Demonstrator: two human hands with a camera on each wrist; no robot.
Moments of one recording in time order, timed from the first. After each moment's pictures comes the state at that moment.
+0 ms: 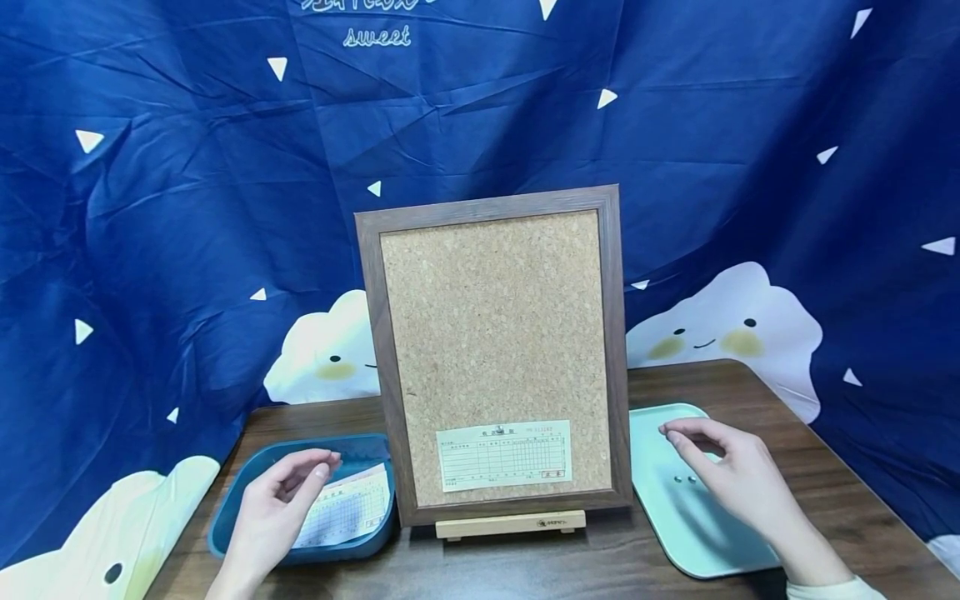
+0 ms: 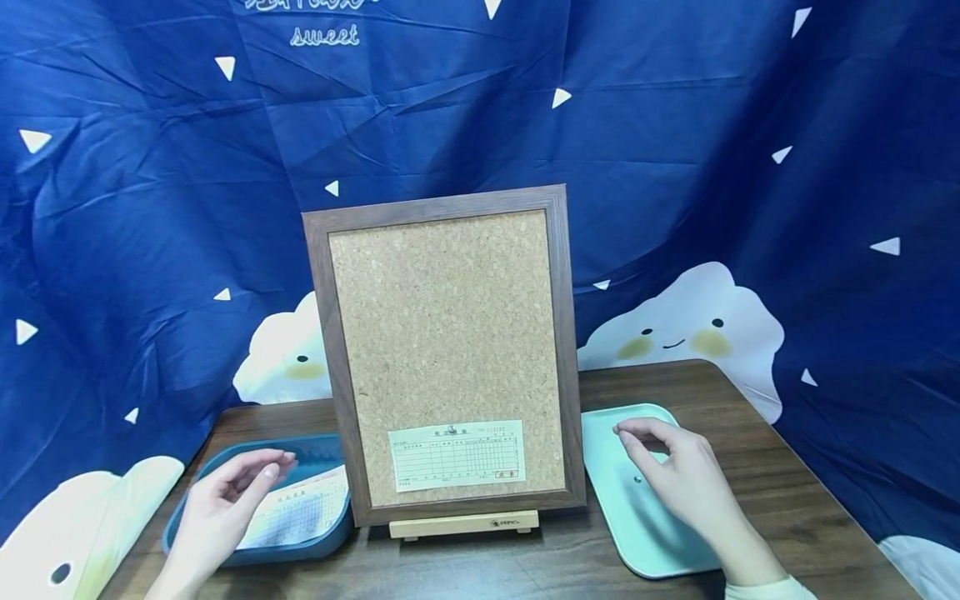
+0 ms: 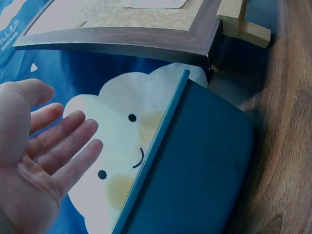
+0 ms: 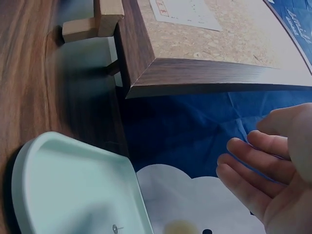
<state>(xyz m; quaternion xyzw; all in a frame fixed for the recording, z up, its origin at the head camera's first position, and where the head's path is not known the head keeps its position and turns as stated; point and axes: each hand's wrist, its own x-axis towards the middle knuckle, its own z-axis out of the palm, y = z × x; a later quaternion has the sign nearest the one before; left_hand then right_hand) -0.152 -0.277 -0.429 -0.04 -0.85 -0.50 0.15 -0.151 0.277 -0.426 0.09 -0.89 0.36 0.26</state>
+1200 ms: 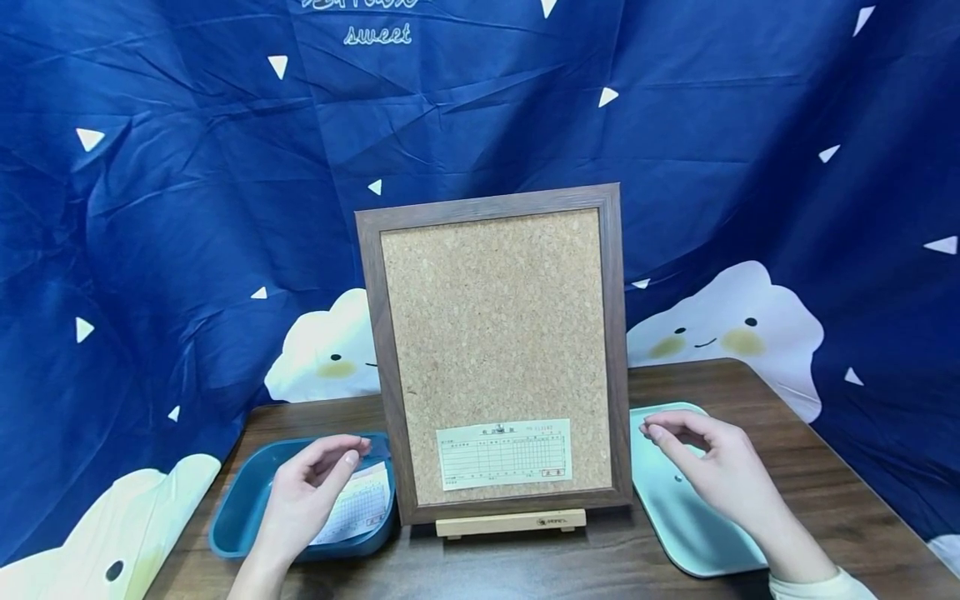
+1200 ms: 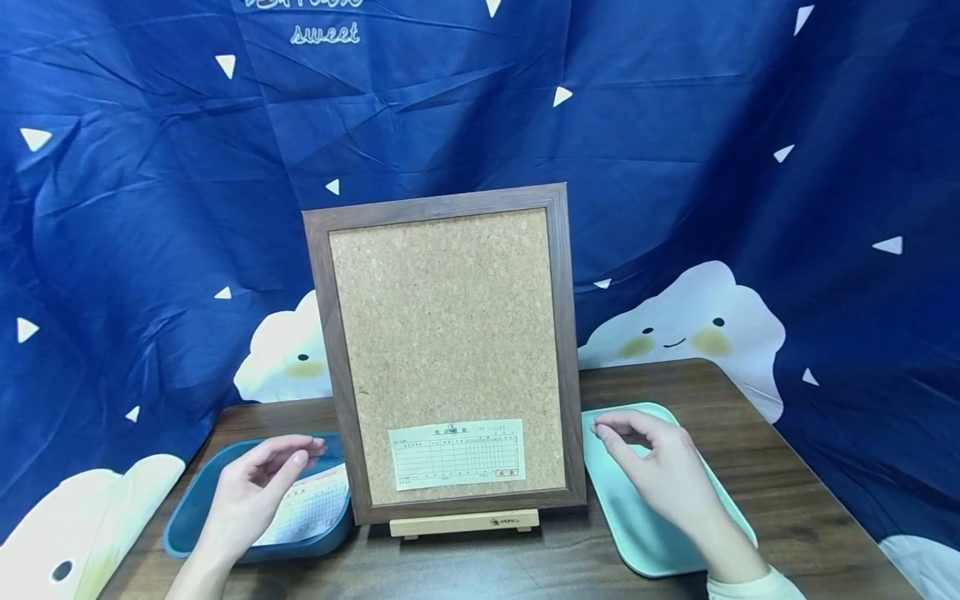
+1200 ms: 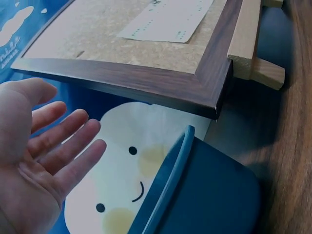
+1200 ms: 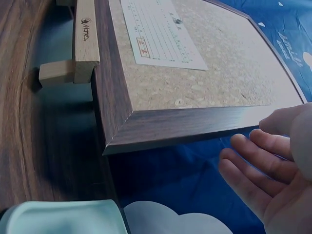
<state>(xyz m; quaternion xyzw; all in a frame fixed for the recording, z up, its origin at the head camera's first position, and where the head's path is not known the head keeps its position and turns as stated) -0.161 -0.247 -0.422 -0.11 -0.82 -0.53 0.15 -0.147 0.248 -0.407 0.14 -0.86 0.41 0.26</state>
